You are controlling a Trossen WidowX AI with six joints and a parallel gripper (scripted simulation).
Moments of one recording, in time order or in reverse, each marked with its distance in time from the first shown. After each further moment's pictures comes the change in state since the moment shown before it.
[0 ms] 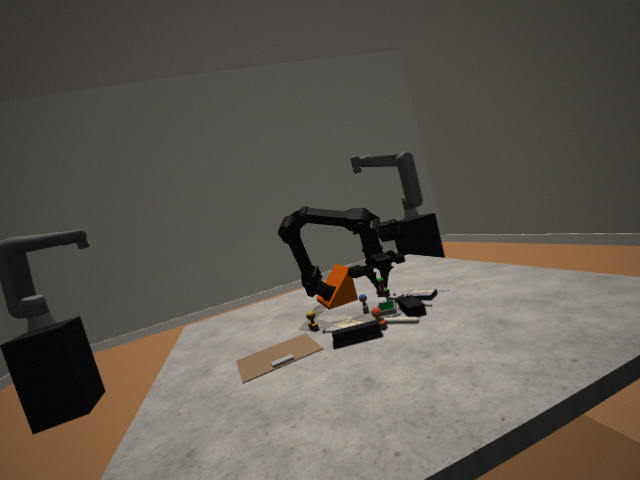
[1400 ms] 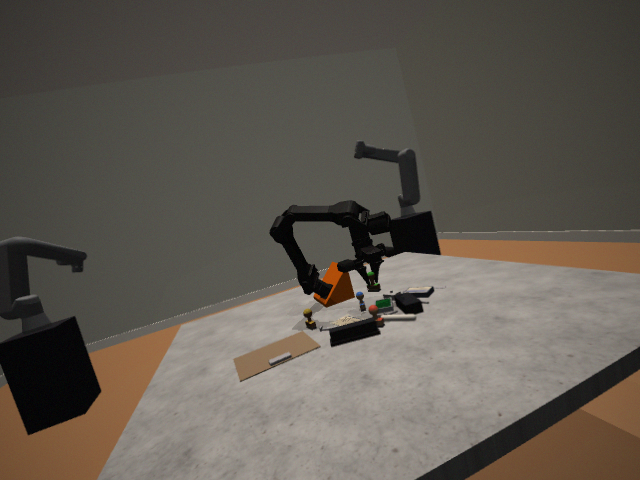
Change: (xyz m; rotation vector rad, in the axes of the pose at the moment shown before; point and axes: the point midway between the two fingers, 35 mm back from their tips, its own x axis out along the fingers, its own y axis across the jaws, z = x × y) arm -0.023 -0.028 0.019 -0.010 -0.005 0.005
